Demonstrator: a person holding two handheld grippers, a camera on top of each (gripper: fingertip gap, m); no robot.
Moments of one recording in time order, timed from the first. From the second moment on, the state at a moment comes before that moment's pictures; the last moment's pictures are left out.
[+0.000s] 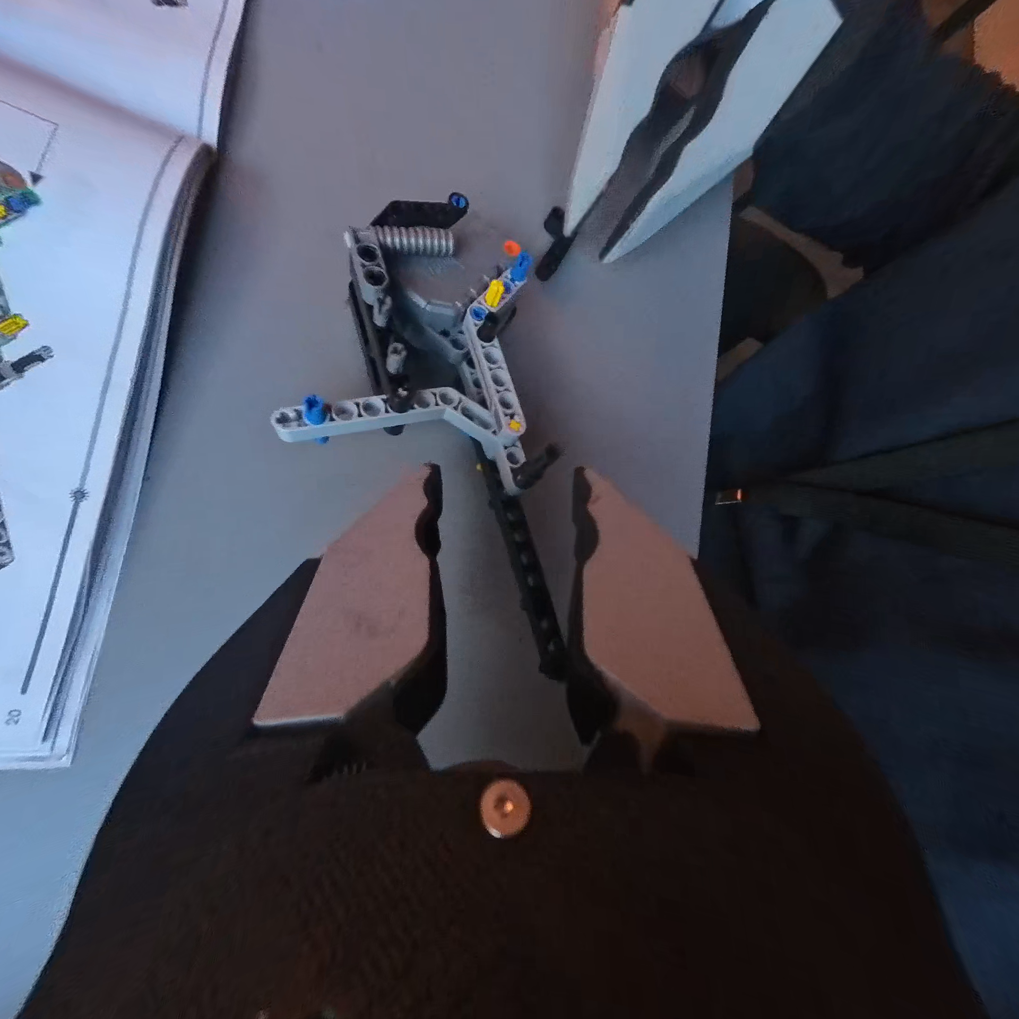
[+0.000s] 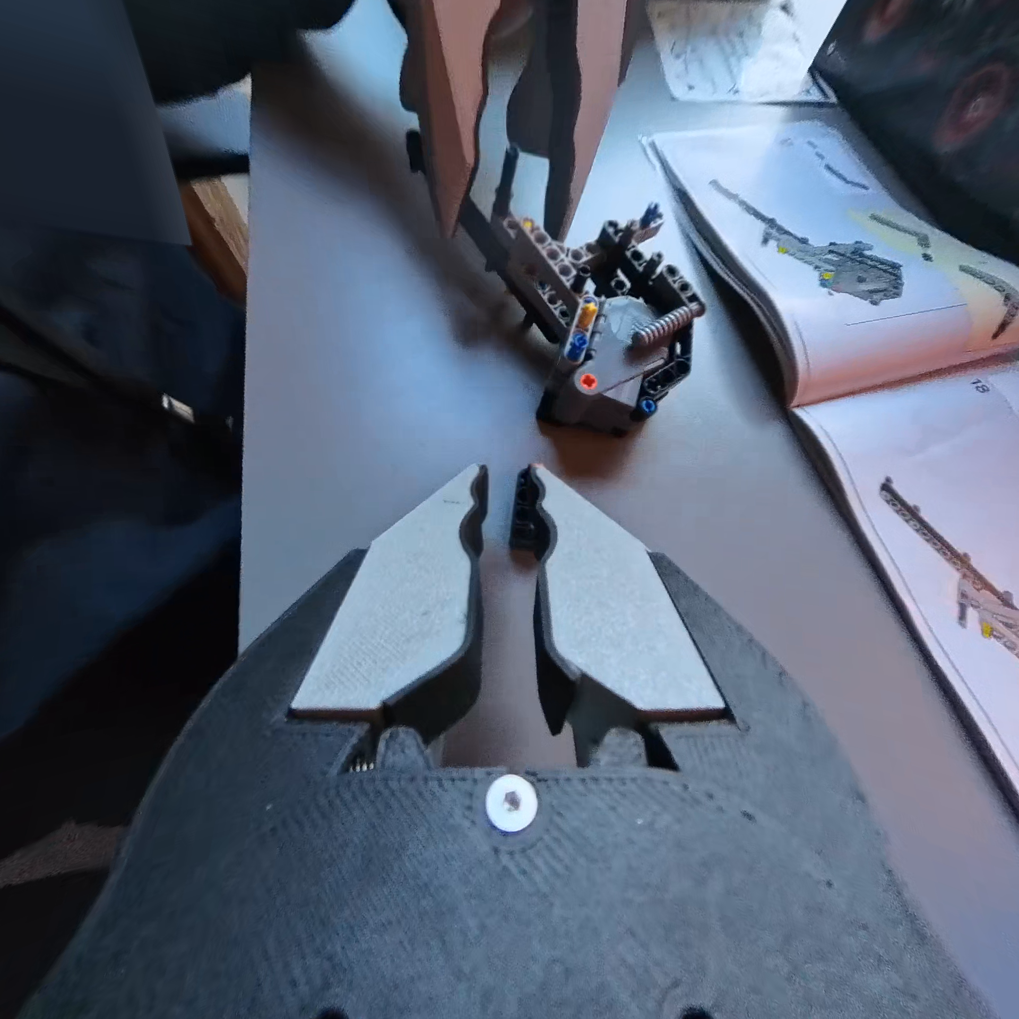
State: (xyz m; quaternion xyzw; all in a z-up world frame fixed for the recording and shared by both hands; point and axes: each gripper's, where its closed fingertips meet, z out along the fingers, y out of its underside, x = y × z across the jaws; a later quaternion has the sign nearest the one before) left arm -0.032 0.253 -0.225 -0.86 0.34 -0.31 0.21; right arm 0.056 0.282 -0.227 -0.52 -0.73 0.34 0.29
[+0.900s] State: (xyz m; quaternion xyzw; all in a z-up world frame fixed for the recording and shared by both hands) left arm -0.017 0.237 -0.233 -0.84 0.37 -0.34 0.20; right arm 0.049 0.304 -0.218 -0.56 -0.70 0.33 0.30
